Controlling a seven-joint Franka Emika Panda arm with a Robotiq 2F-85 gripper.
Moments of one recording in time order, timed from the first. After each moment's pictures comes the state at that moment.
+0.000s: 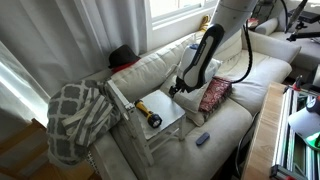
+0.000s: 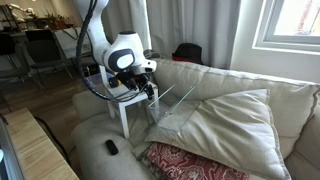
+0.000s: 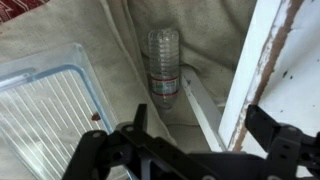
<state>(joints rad) -0.01 0.81 0.08 -2.13 0.14 3.17 0.14</state>
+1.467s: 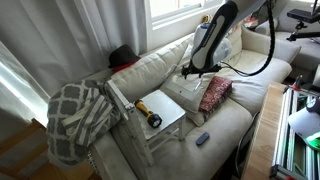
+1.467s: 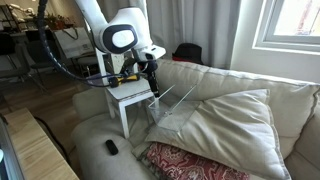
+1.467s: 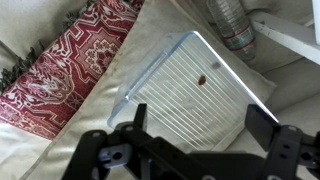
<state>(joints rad) 0.25 0.59 -0.29 -2.31 0.28 3.04 0.54</state>
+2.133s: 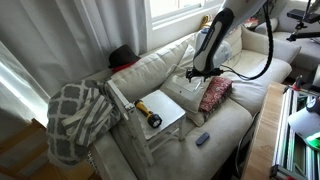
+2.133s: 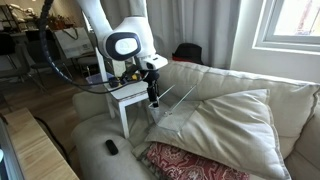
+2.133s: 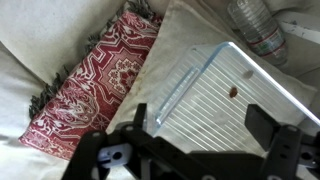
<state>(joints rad) 0.21 0.65 -0.28 -2.29 0.29 2.99 0.61</state>
